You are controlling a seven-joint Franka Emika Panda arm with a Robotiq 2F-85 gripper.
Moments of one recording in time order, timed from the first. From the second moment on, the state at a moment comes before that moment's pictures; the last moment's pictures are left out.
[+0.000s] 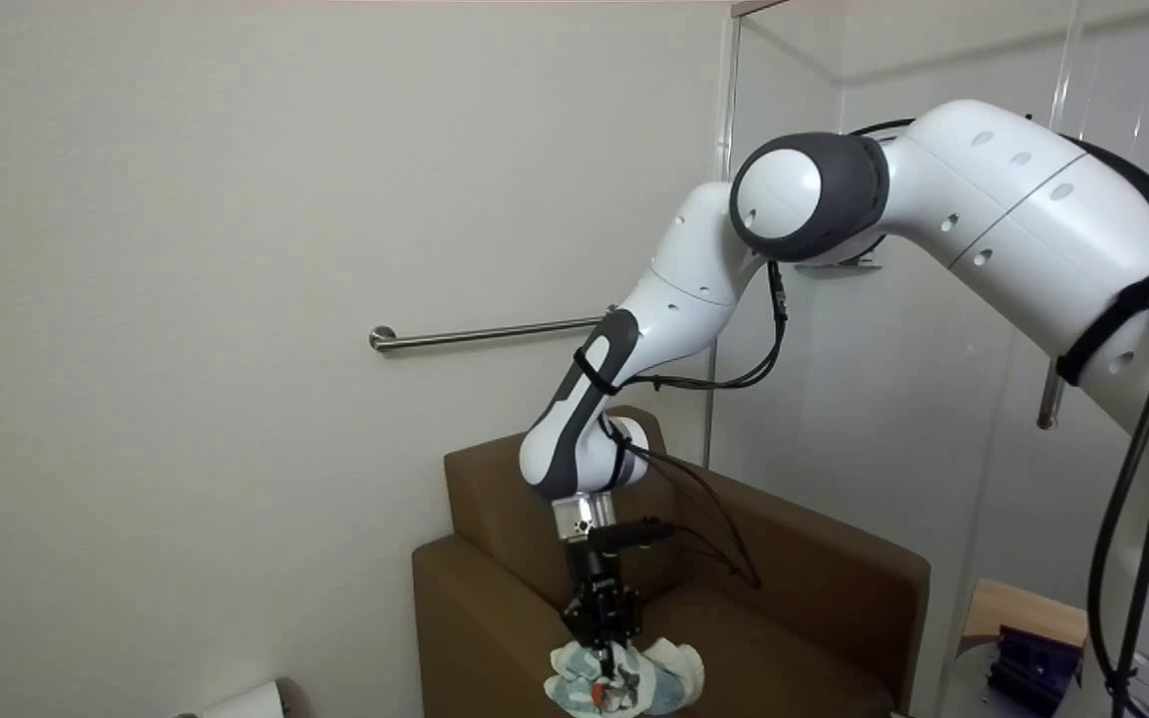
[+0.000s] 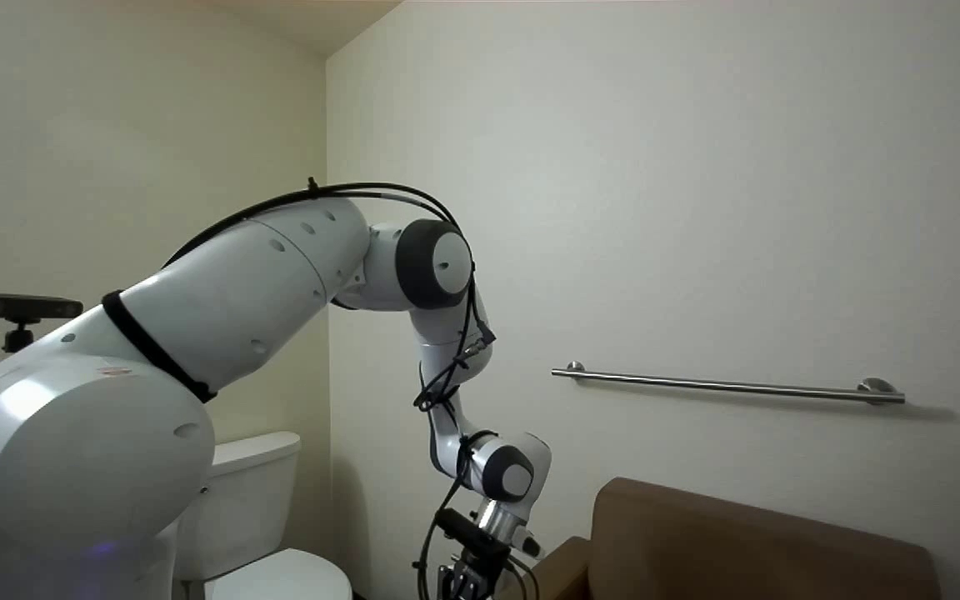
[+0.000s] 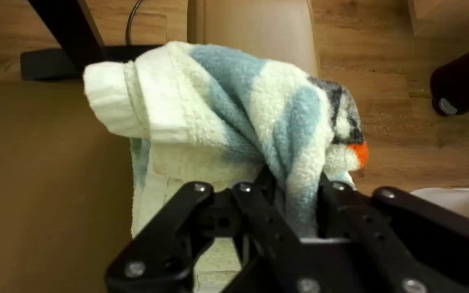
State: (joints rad) arm -0.04 0.88 0.05 -1.83 0.25 2.16 -0.07
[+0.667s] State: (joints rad) arm -0.02 1.09 0.05 -1.33 0.16 2.12 -0.07
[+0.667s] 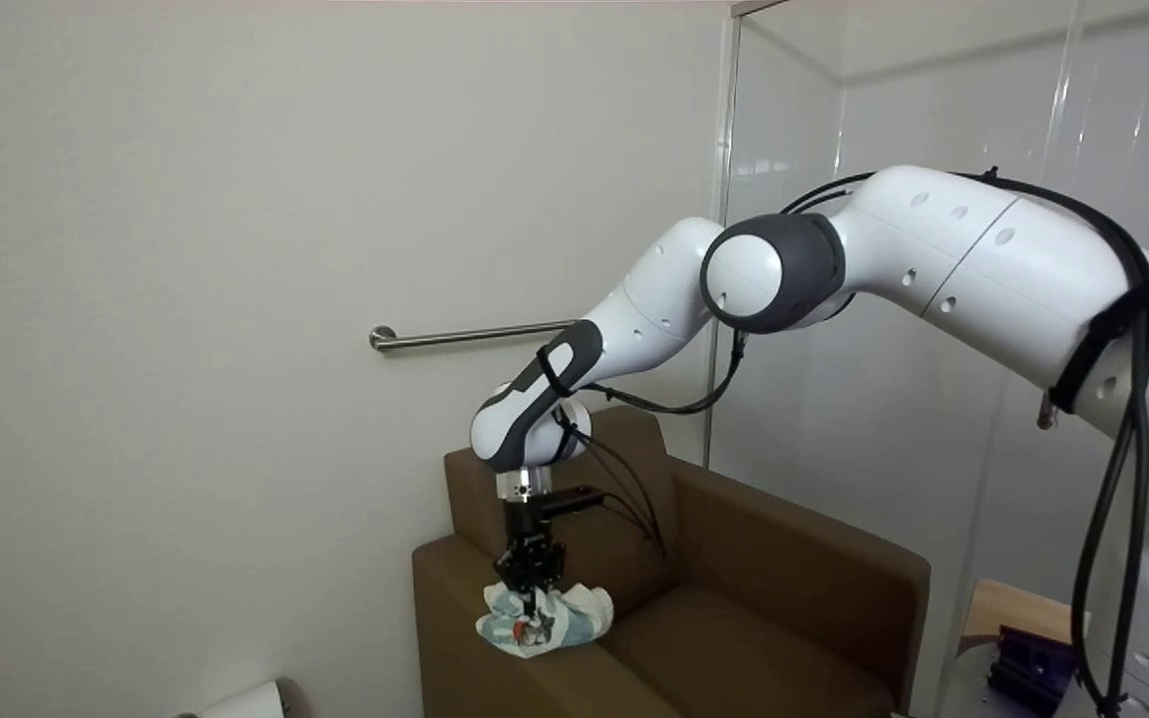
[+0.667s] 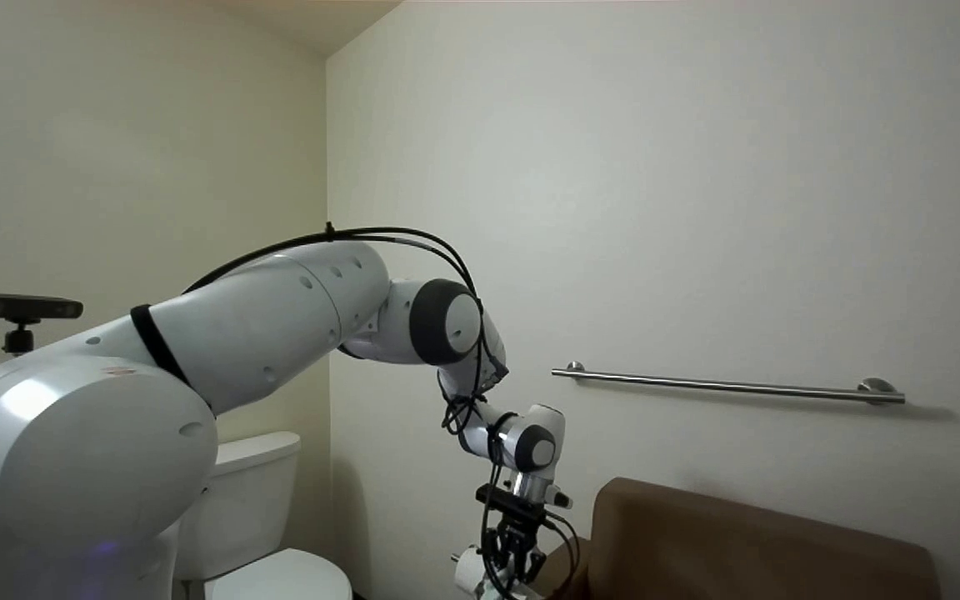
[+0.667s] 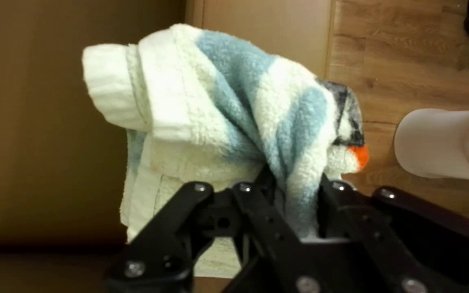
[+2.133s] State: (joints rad) arm -0.07 1.21 0.15 -1.12 0.15 1.99 -0.21
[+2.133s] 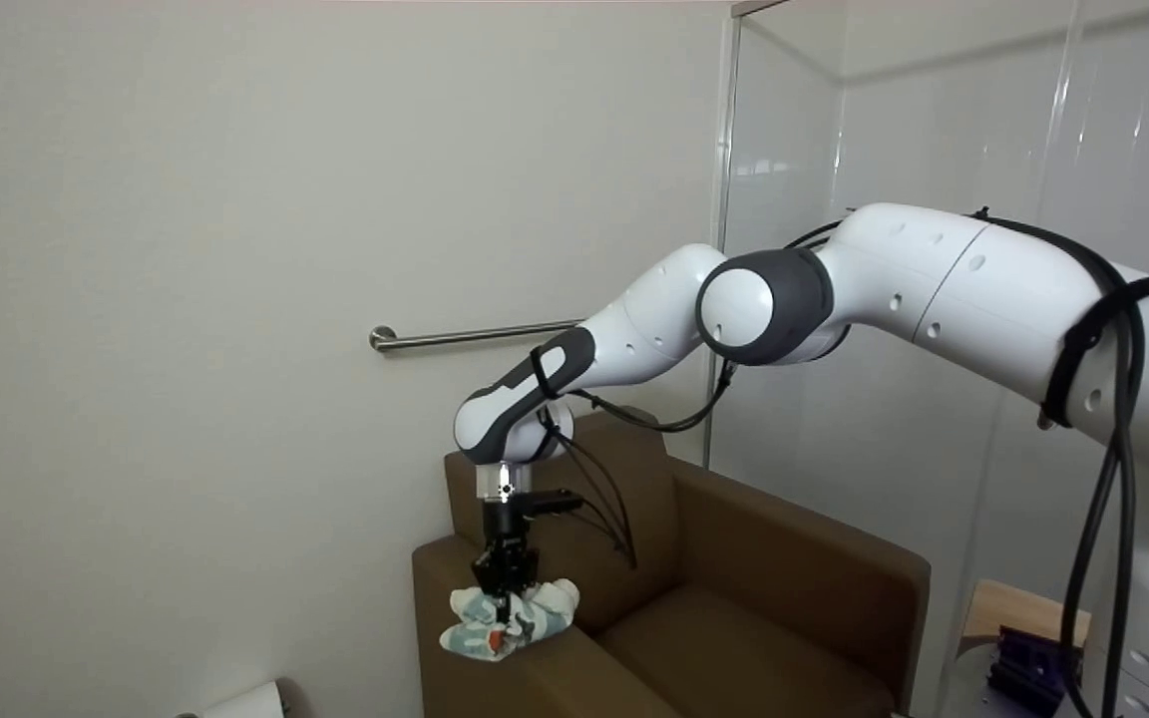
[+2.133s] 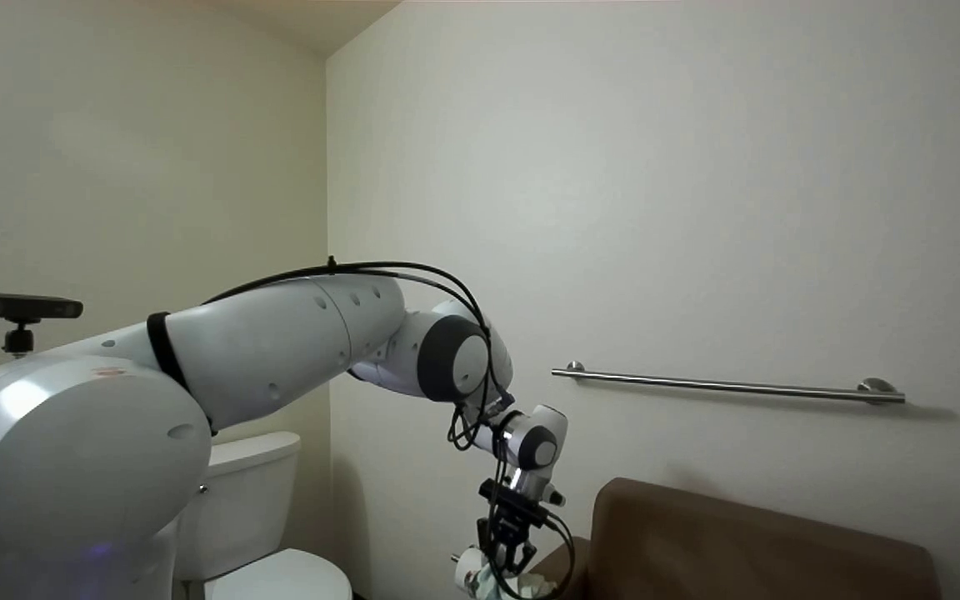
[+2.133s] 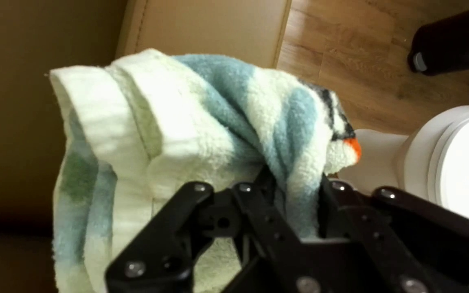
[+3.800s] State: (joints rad) arm -0.14 0.90 0.14 -1.87 0.37 1.98 -0.20
